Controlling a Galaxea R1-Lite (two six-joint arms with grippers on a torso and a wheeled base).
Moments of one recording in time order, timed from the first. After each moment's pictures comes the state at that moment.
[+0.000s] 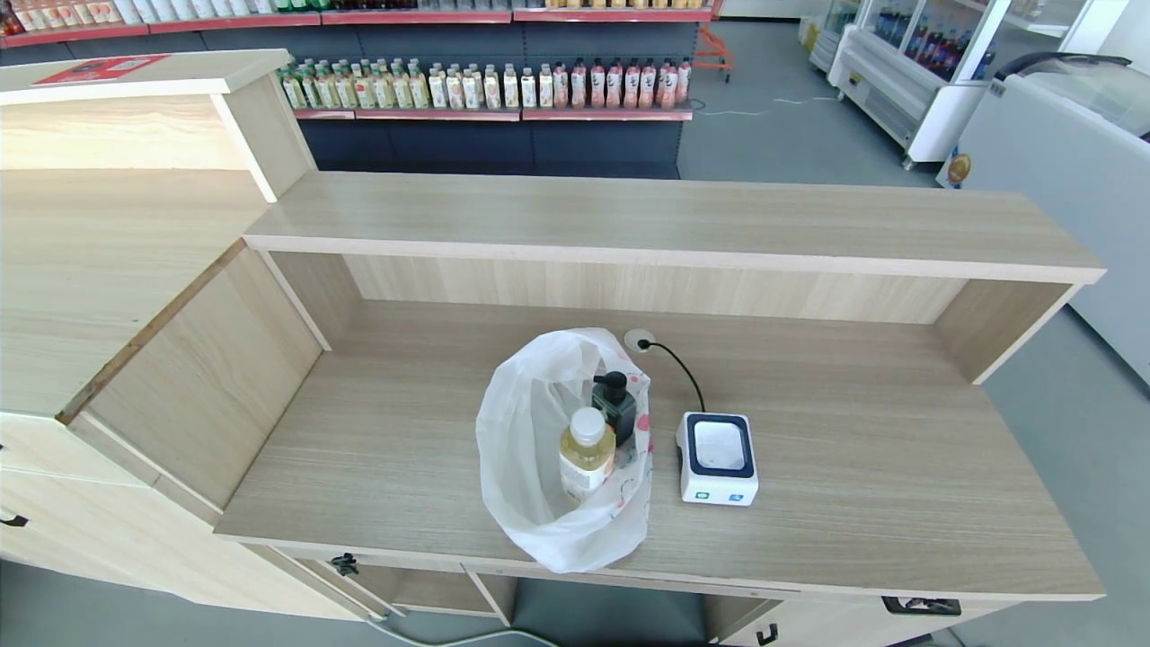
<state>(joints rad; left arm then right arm) 0.00 0.00 0.00 0.00 0.00 0.00 -0.01 0.17 -0.01 -0.06 0.11 -0.06</state>
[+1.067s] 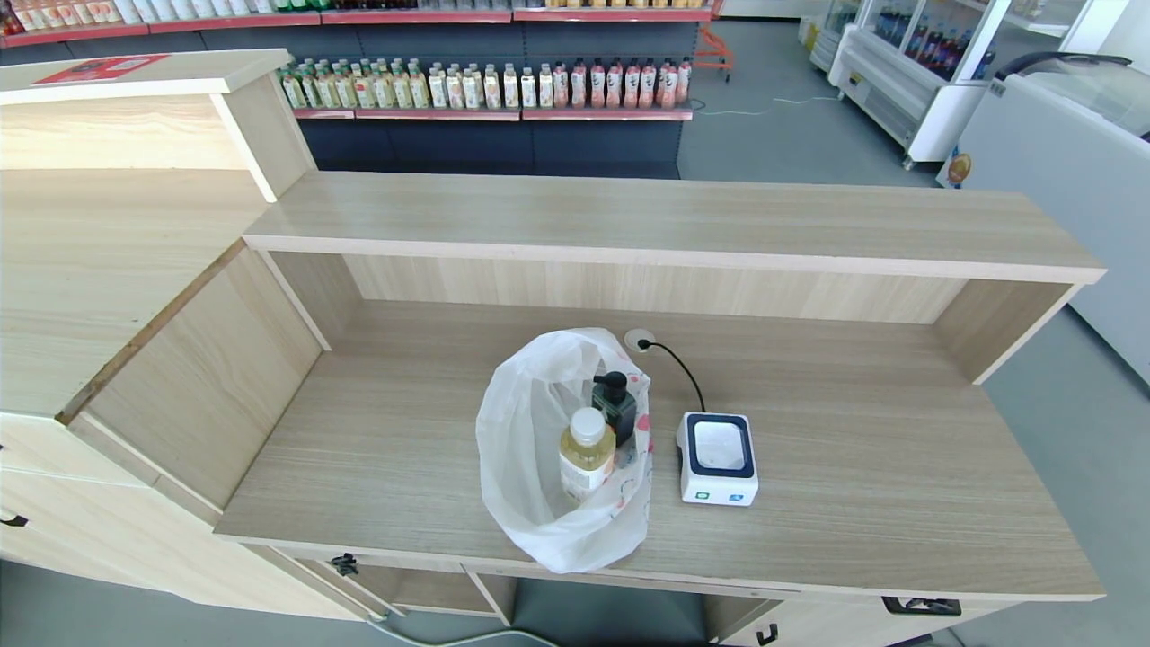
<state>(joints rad) 0.00 0.00 0.00 0.00 0.00 0.00 0.00 0.00 0.00 0.01 -0.04 -0.05</state>
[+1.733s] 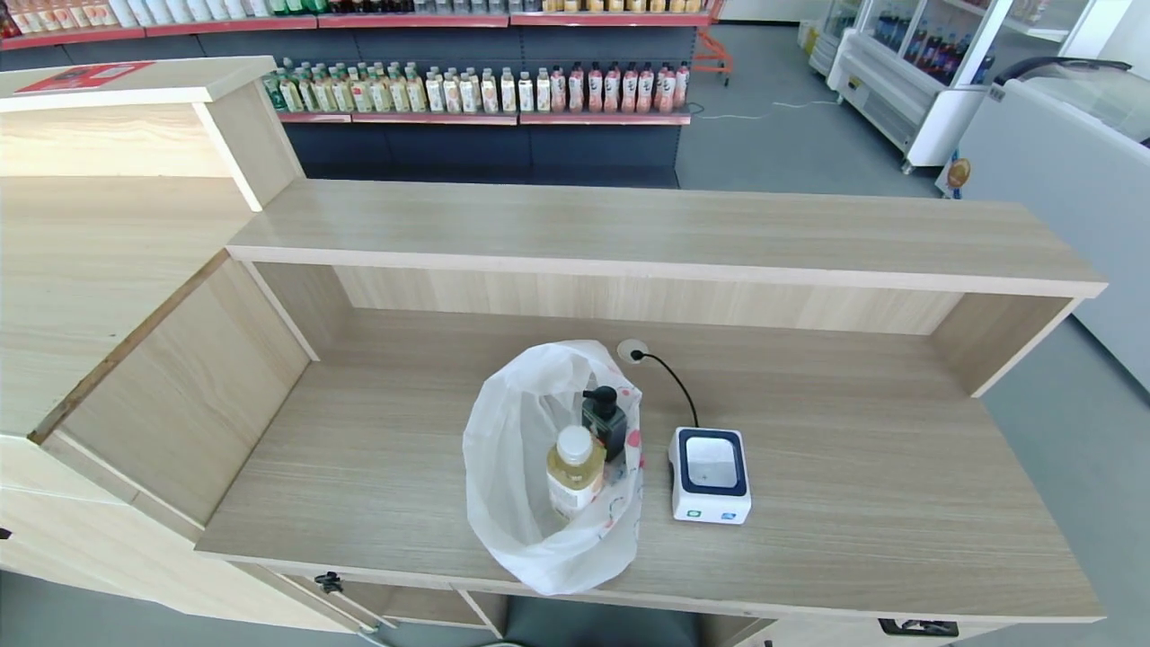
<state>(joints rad) 0.00 0.00 0.00 0.00 0.00 0.00 0.00 0.00 0.00 0.01 -0.04 -0.04</state>
